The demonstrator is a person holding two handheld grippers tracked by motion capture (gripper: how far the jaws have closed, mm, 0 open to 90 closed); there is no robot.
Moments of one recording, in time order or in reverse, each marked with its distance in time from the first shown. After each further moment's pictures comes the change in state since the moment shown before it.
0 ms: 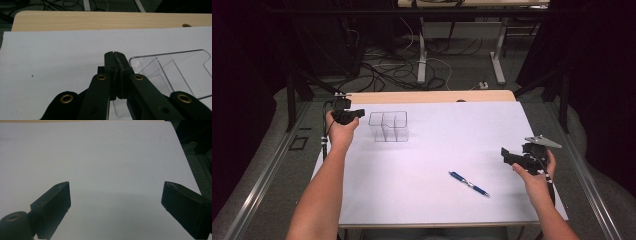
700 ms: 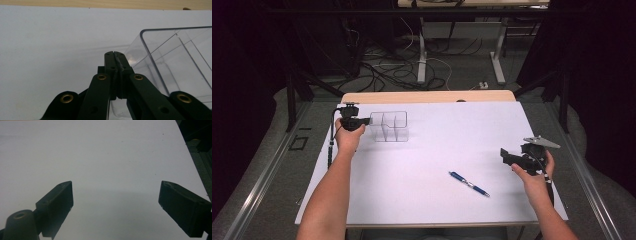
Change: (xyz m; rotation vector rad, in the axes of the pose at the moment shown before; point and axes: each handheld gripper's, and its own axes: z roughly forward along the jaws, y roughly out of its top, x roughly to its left) left arm 0.005 -0.023 0.034 0.055 -0.082 -0.012; right arm 0.001 -0.002 0.003 0.013 0.011 0.007
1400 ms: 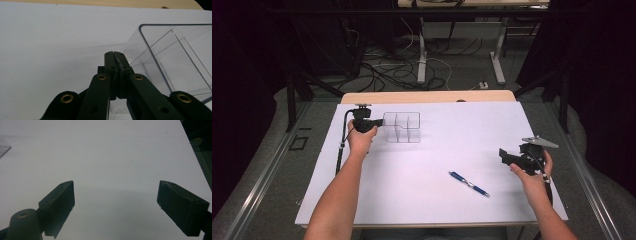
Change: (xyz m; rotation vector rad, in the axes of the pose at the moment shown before) left arm -0.040 -0.004 0.016 0.009 -0.083 0.001; right arm 0.002 -0.001 0.002 0.009 0.007 0.000
